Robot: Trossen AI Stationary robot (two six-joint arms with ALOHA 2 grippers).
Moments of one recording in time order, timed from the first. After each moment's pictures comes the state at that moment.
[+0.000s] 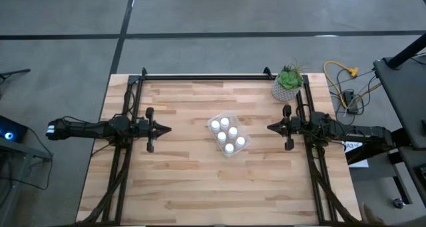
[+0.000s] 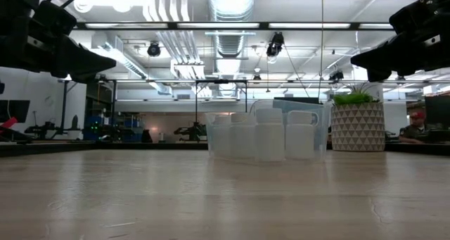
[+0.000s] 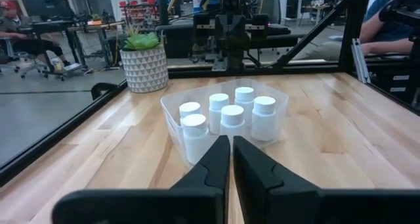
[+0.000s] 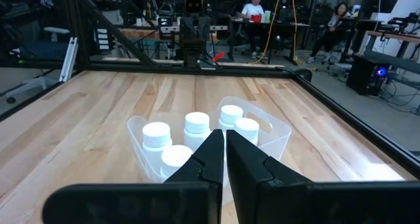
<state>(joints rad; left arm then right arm) -0.04 0.16 0.01 0.04 -0.13 0.04 -0.12 0.09 0.02 0.00 -0.08 -0.03</state>
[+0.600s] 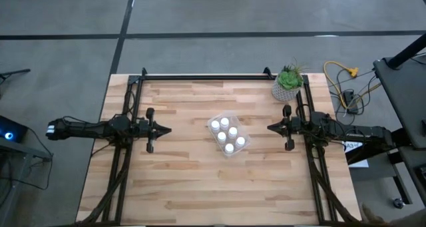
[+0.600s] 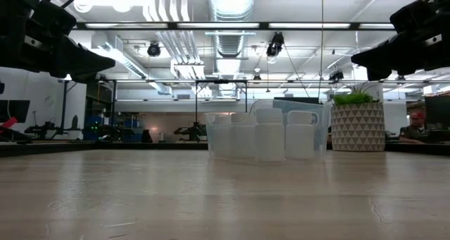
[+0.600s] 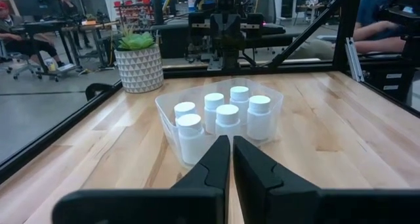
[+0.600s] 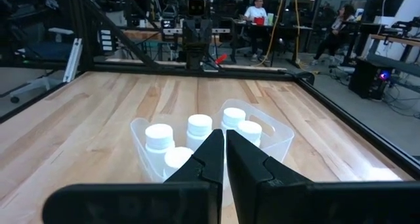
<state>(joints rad) -0.04 0.16 0.01 0.03 -0.11 0.04 -0.11 0.09 0.02 0.01 -0.09 -0.04</state>
